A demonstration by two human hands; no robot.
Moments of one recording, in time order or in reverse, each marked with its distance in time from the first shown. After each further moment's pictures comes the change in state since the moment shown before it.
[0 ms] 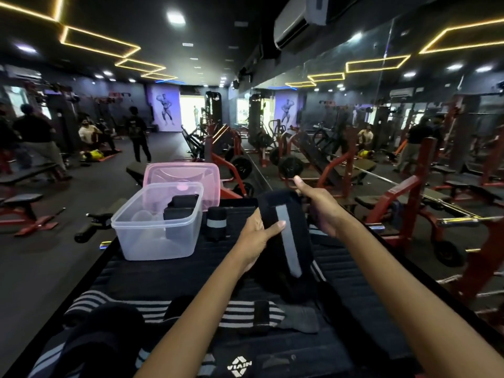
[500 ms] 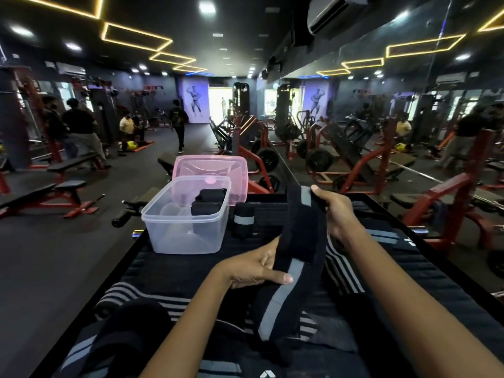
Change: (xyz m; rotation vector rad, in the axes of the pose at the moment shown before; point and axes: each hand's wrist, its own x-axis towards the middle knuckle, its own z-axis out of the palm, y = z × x) left_hand -0.042 0.013 -0.053 0.359 -0.442 -0.332; right_hand 0.064 0.050 0.022 0.374 0.279 0.077
